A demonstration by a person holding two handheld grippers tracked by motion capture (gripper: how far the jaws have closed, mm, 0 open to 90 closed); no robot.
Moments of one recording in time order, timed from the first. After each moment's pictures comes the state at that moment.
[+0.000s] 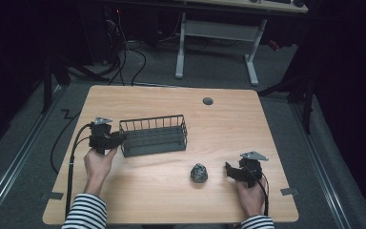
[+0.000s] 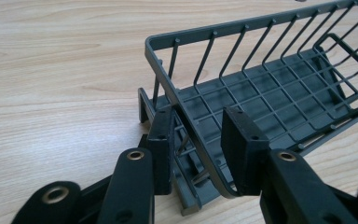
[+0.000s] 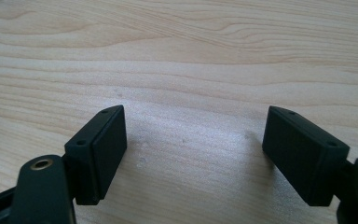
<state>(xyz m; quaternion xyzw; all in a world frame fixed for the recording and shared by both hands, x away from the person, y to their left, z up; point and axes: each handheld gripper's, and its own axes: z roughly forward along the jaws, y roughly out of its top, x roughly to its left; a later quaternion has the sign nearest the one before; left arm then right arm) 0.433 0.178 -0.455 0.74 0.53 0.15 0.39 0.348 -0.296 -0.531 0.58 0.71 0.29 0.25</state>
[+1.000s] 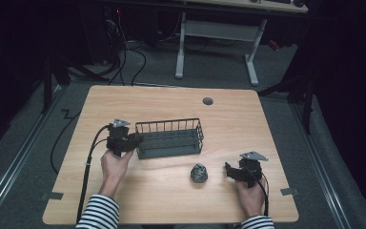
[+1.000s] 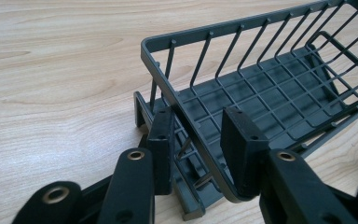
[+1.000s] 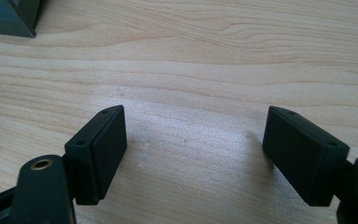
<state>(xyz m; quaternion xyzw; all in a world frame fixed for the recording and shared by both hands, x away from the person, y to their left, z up) 0.428 0.132 -0.458 0.75 0.50 0.13 0.40 0.348 -0.296 -0.532 0.58 0.72 0.30 0.25</state>
